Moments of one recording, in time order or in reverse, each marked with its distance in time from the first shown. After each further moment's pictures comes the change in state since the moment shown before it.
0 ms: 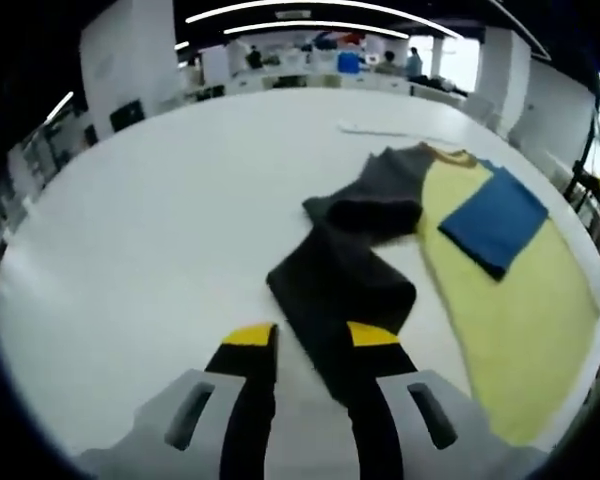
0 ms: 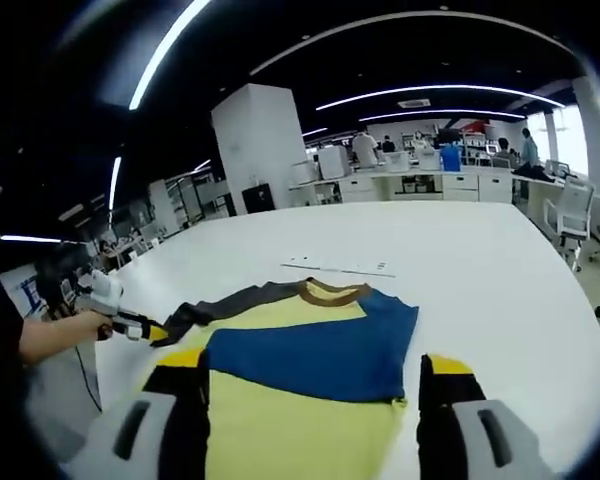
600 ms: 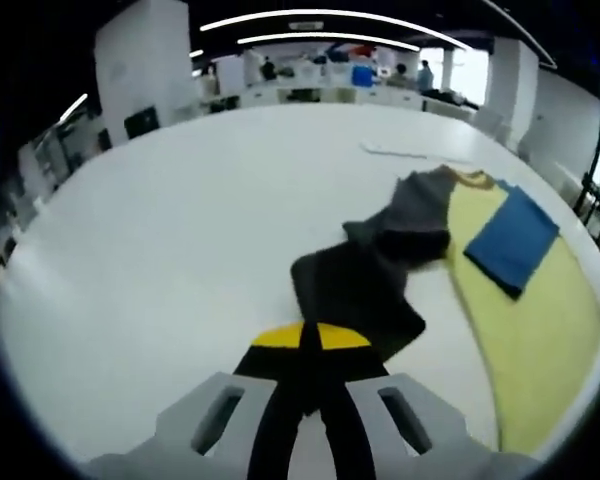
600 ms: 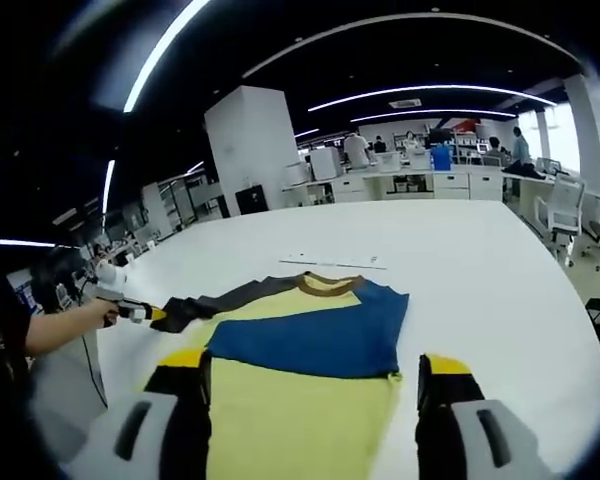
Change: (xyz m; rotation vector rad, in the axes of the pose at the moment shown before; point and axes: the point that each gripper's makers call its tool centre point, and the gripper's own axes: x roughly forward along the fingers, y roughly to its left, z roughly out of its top) left arm -0.010 0.047 0.027 0.020 -0.065 0.078; right arm -0.029 0.007 -0.009 0.007 -0.008 -0.025
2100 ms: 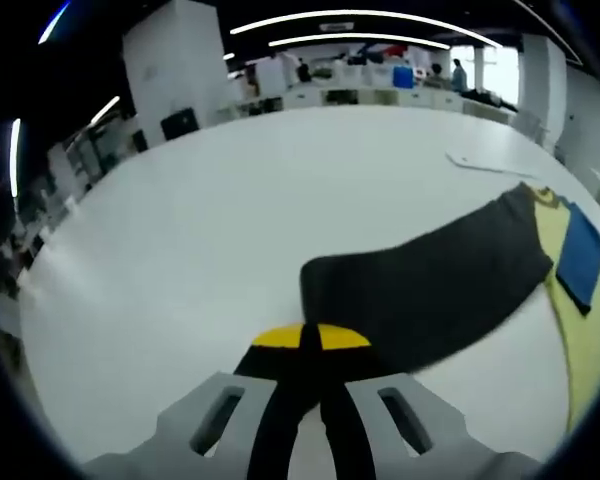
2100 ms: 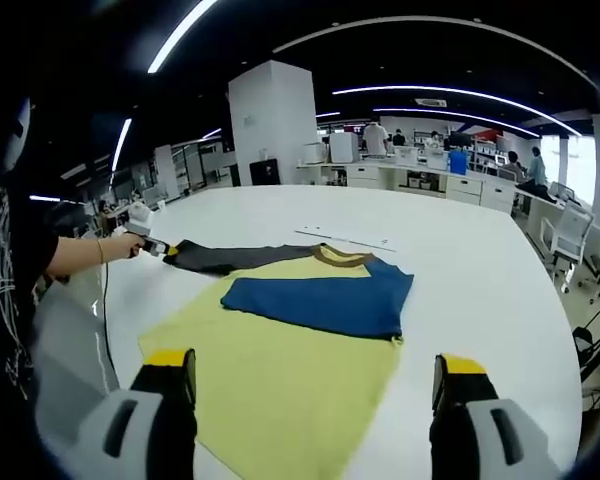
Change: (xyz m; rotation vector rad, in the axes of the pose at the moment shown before) left arm 0.026 0.096 0.013 -0.033 0.008 0.148; right arm -0.039 0.027 -0.032 -0.143 0.104 0.005
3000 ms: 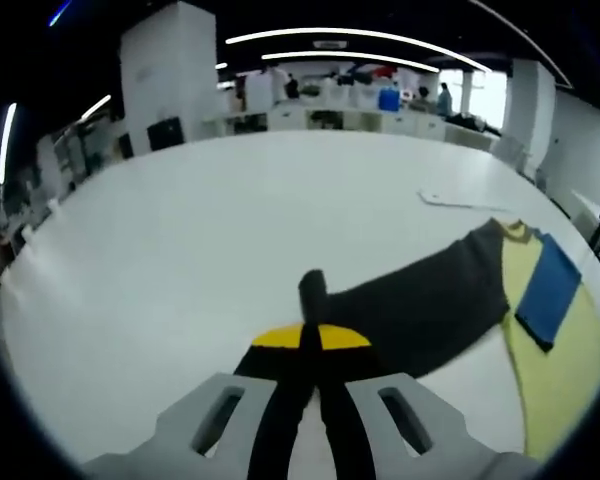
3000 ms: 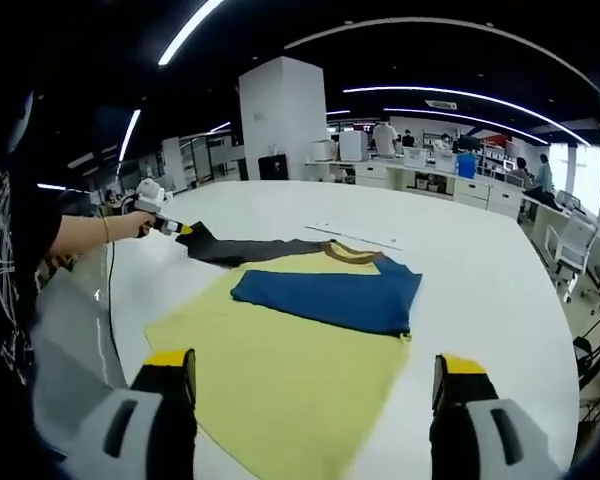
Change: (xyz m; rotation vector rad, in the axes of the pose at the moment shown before) left arm -0.022 -0.043 0.046 -0.035 -0.098 -0.121; right arm -0.007 0.015 -0.004 -0.045 0.002 0.025
